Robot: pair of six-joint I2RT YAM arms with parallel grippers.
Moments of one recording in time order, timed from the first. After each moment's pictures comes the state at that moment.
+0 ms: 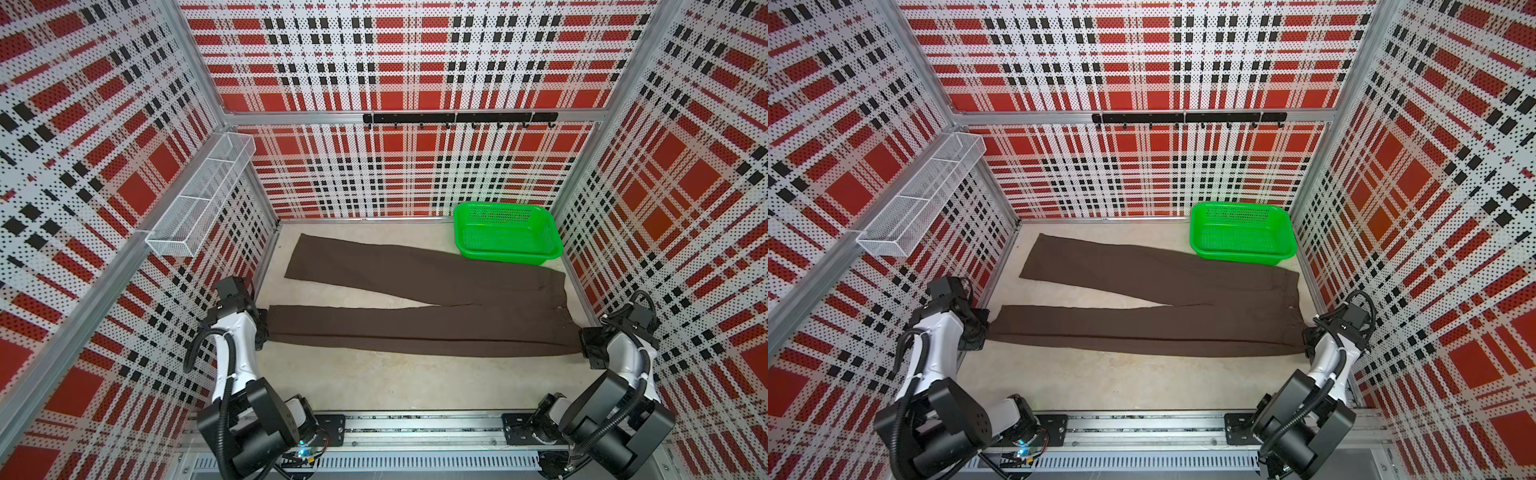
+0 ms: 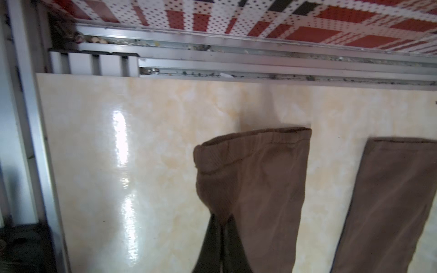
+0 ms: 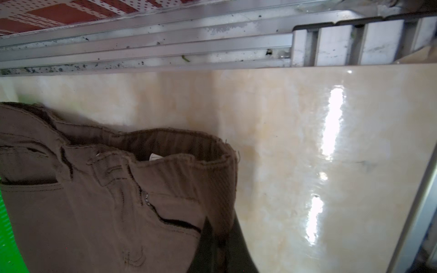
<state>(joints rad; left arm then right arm) 0.57 1.17 0.89 -0.94 -0.16 -1.05 -0.77 1.12 0.67 -0.76 -0.04 0.85</state>
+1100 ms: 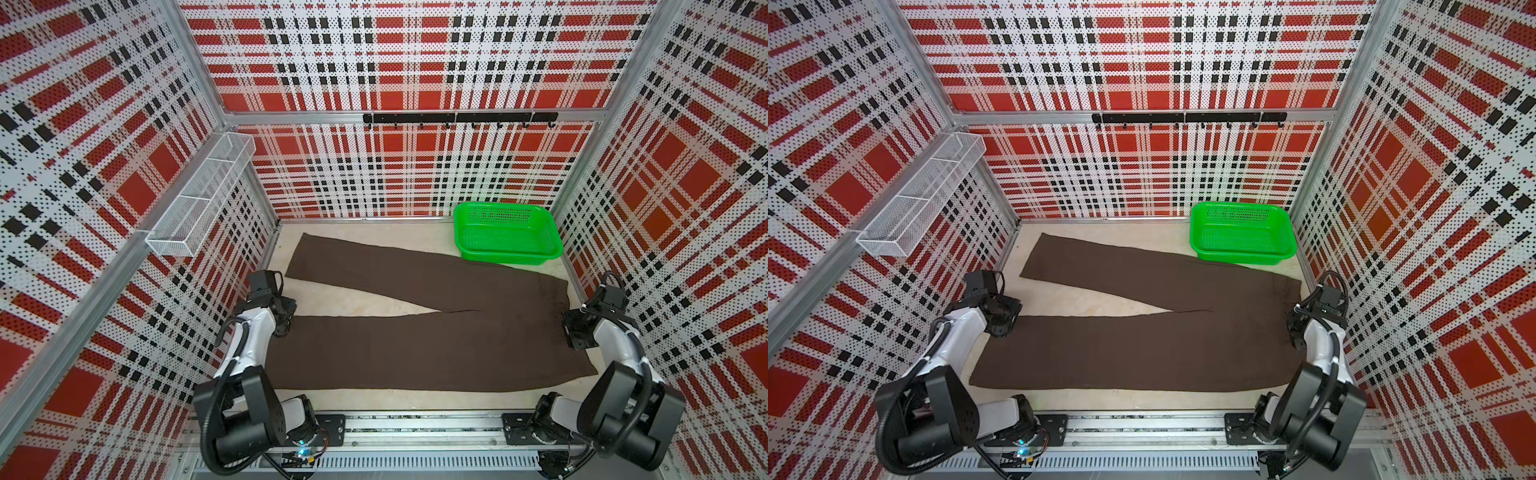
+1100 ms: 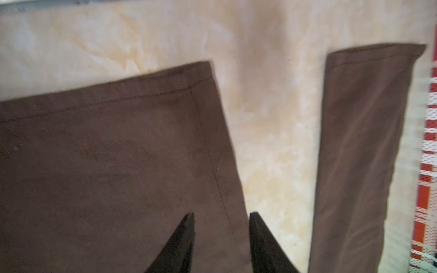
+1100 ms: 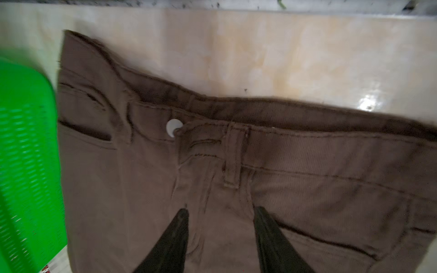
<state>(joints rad) 0.32 1.29 0.79 -0.64 -0.03 -1.04 -0.53 1.27 0.71 -0.62 -0.09 0.95</state>
